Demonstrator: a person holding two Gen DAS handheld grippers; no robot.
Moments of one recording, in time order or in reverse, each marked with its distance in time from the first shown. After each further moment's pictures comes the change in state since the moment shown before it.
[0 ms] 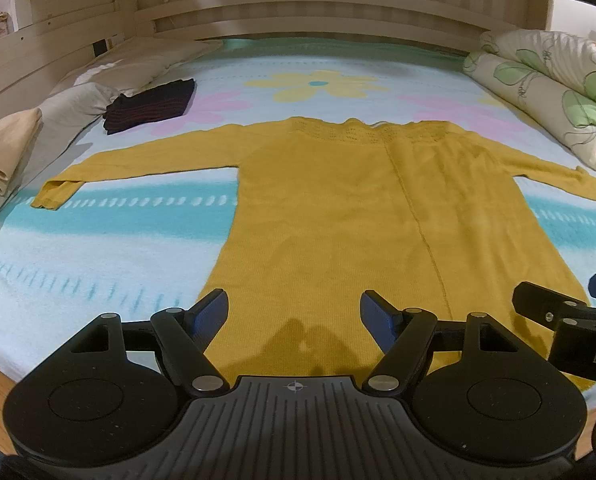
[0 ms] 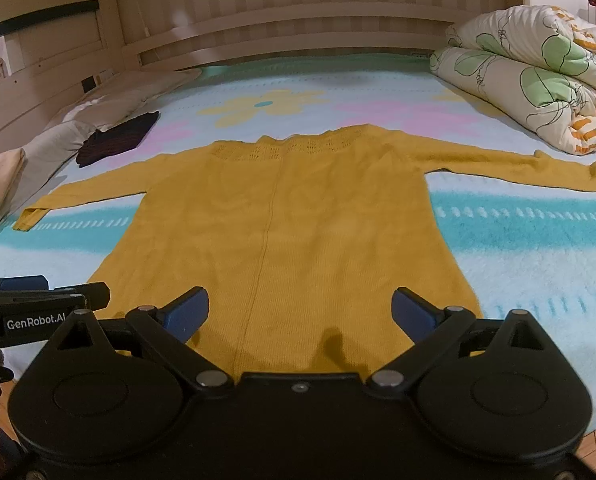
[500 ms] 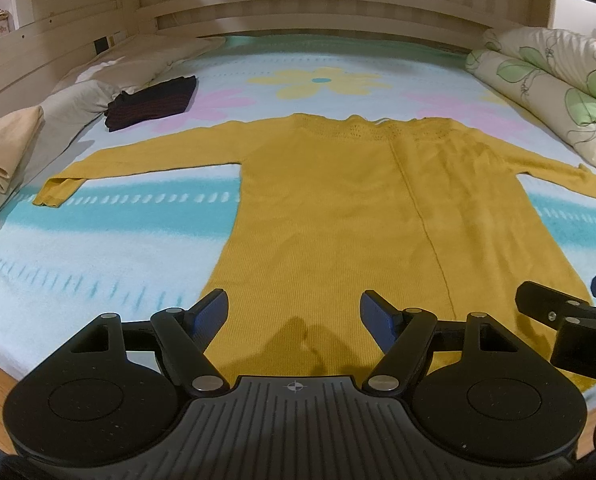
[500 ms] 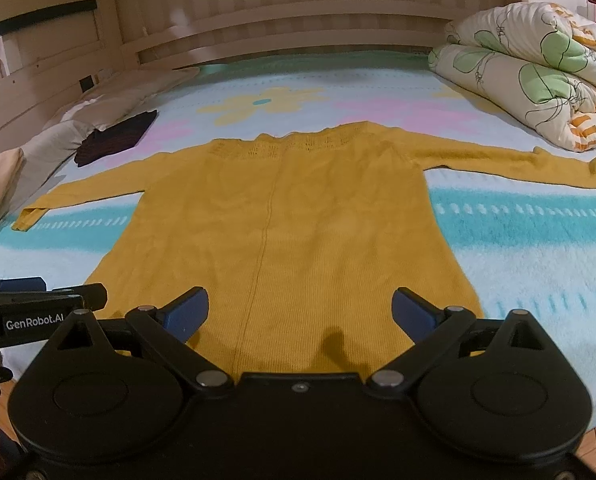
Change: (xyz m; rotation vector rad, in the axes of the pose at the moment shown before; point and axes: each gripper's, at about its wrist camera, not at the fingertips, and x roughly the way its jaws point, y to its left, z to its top) left arm 0.002 0.002 0.002 0.000 0.009 0.004; right arm 0.001 0.002 -0.001 0.007 0.011 0.001
